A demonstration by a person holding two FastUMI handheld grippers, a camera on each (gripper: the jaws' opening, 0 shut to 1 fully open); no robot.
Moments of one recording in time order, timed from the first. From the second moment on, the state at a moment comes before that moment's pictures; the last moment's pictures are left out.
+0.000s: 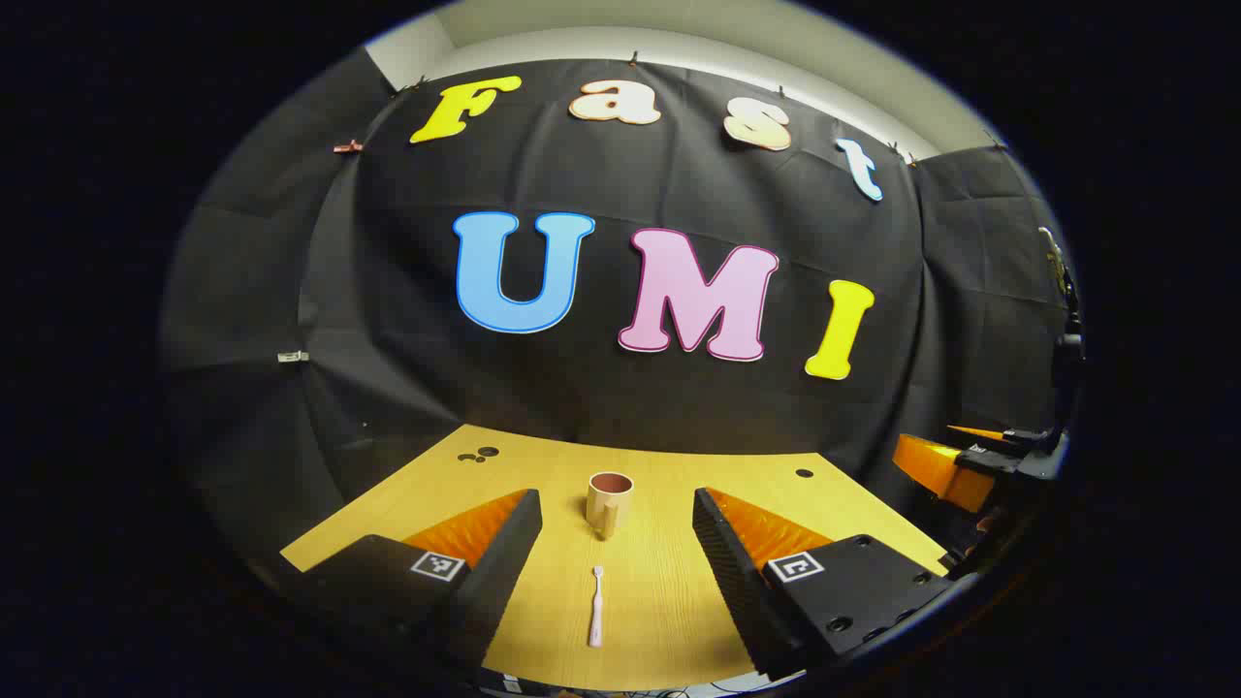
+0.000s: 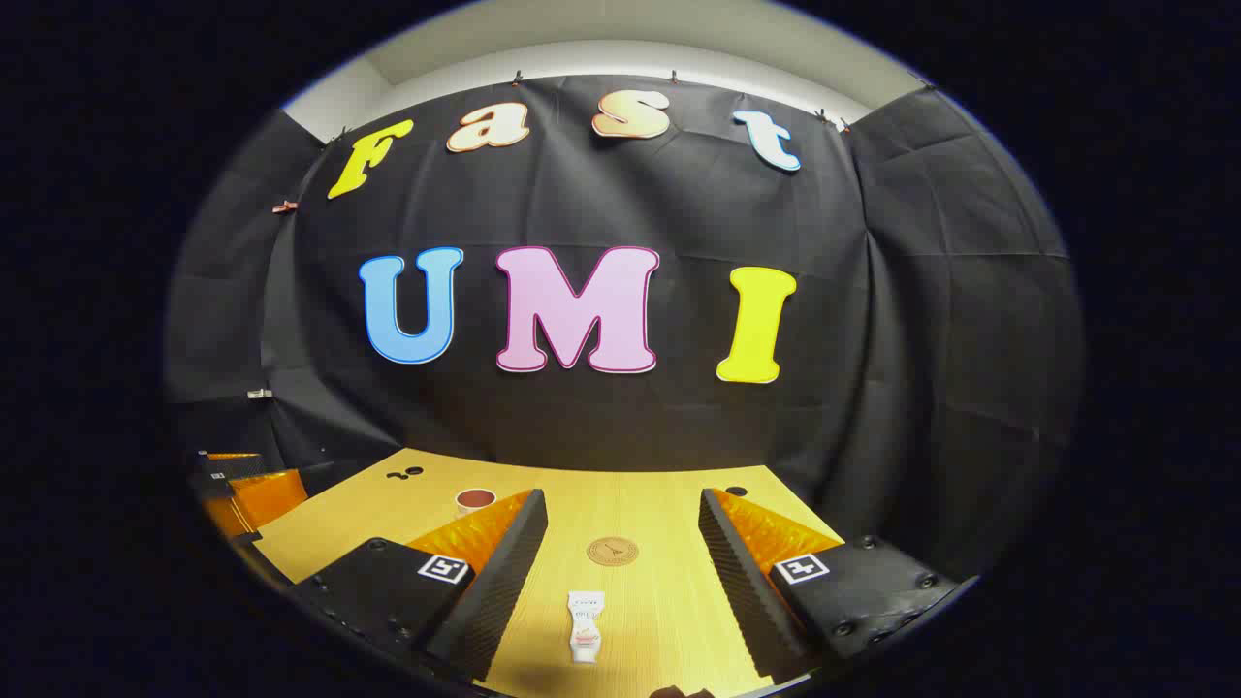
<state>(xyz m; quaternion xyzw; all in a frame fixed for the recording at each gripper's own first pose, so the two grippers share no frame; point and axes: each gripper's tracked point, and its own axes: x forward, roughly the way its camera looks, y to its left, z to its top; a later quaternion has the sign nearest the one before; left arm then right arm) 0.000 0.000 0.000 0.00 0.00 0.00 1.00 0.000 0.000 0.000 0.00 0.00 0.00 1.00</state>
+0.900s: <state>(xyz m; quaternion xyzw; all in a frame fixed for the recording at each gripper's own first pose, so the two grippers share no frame) 0.023 -0.015 -0.017 0.04 0.02 -0.01 1.00 0.026 -0.009 -0.050 0.02 0.08 0.01 1.00</state>
